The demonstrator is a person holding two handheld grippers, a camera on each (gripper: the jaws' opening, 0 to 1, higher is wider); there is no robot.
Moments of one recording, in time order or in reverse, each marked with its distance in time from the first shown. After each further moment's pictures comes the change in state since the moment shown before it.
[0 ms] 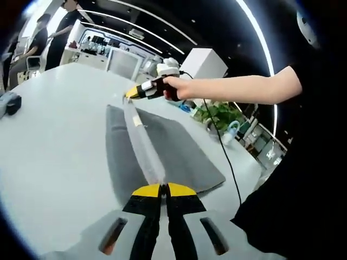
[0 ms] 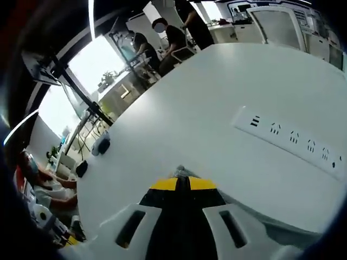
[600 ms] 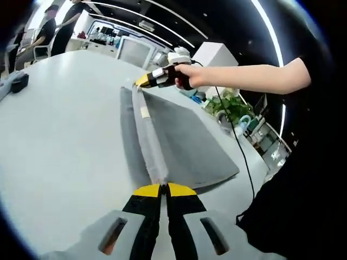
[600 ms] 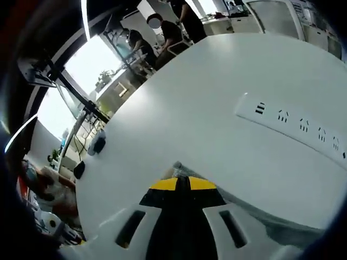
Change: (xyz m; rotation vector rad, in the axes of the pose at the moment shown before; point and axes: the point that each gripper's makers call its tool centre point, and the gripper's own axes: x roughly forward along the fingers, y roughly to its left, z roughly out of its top) left arm 0.011 0.027 -0.032 -0.043 0.062 0.050; right arm 0.021 -0.004 -0.013 0.049 0.031 0.002
